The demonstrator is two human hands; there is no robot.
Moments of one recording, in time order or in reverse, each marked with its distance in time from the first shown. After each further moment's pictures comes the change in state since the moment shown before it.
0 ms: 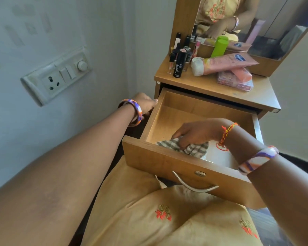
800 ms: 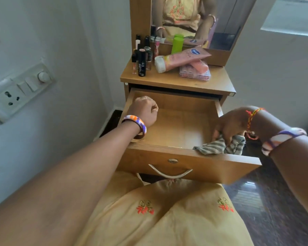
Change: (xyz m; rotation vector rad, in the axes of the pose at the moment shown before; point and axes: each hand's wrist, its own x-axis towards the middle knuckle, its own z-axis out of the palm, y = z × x) left_hand -0.037 0.025 0.078 0.516 0.265 0.638; right_hand -0.058 0.137 0.027 0.065 -0.183 0.413
